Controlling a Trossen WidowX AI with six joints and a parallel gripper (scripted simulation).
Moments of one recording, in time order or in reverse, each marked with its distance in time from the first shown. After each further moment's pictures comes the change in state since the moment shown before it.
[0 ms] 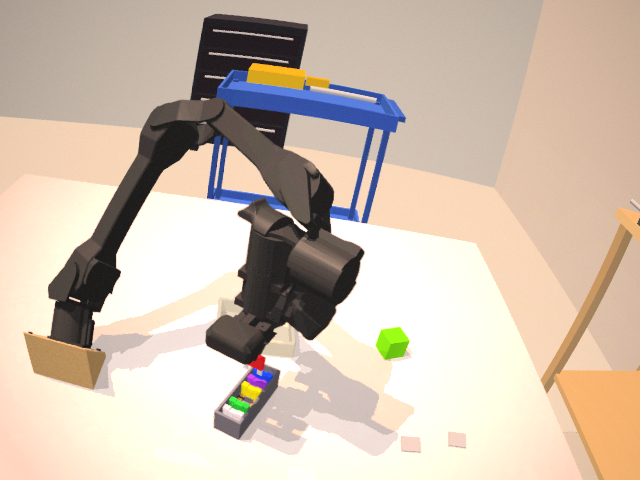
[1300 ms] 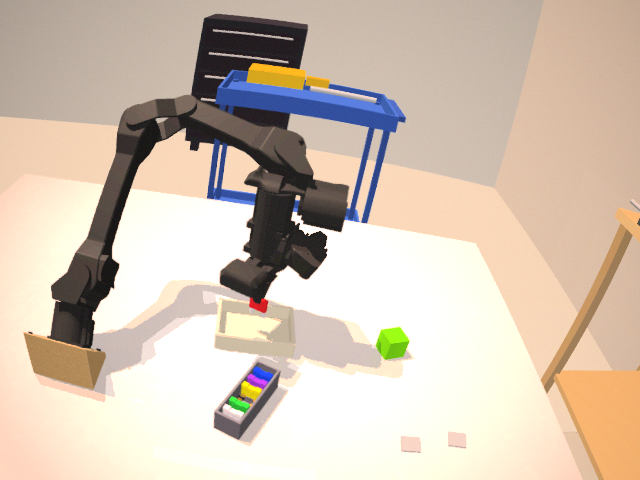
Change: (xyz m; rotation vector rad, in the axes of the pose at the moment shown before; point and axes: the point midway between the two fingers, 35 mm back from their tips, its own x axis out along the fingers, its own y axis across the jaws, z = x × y) arm 0.019 0.146 -0.066 -0.014 -0.002 0.012
